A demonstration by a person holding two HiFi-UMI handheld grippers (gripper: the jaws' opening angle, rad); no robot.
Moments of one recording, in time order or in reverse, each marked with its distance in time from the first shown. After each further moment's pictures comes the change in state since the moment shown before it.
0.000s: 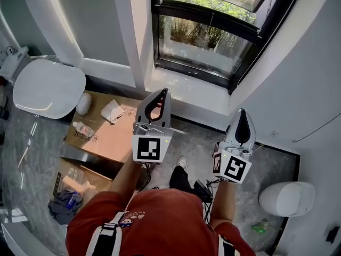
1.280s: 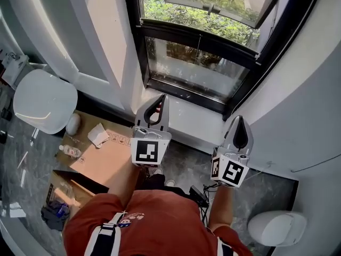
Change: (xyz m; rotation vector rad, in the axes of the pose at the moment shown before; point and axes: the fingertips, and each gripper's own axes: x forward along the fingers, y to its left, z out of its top) left arm 0.215 -0.033 -0.043 0.030 0.026 0.064; right arm 0.185 -0.117 -0.090 0.051 0.023 0.047
